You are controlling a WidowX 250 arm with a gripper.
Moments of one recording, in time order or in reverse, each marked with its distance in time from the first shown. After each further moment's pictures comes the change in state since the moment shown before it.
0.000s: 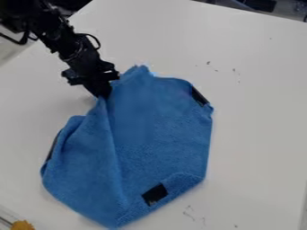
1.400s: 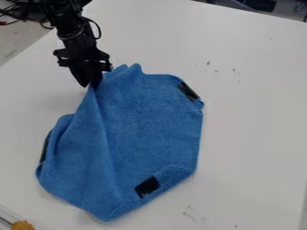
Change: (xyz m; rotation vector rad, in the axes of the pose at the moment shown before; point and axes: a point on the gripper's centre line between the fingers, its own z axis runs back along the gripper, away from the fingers) arm 0.020 0.011 0.024 0.170 0.121 -0.139
